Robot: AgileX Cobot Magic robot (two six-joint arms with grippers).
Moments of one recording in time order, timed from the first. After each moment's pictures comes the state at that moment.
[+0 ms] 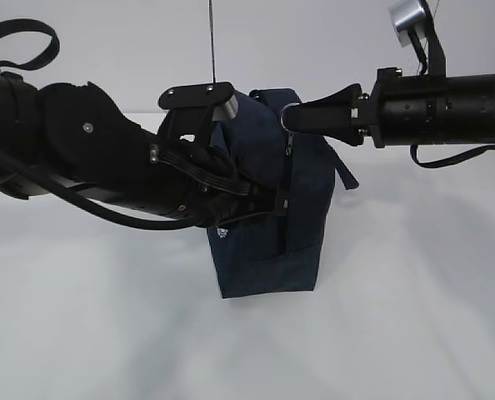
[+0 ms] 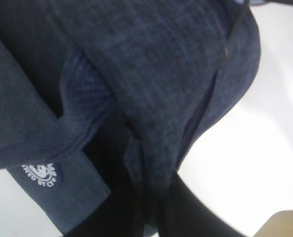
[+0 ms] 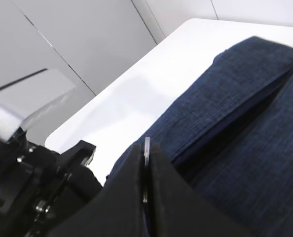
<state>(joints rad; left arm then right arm) -0.79 1.74 -1.04 -0.65 0.14 0.21 0.08 1.77 -1.05 1.71 1.07 -1.71</state>
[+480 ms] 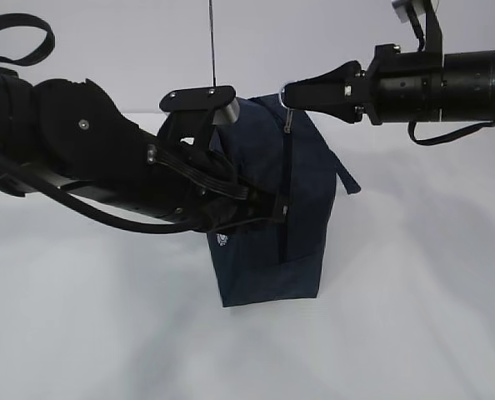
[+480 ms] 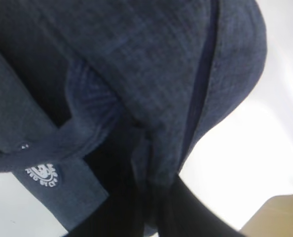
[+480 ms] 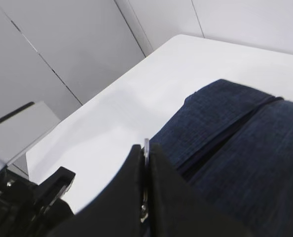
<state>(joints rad) -0.79 1.73 -1.04 -0.63 0.19 0.21 0.08 1.77 -1.12 1.70 1.01 -1.70</state>
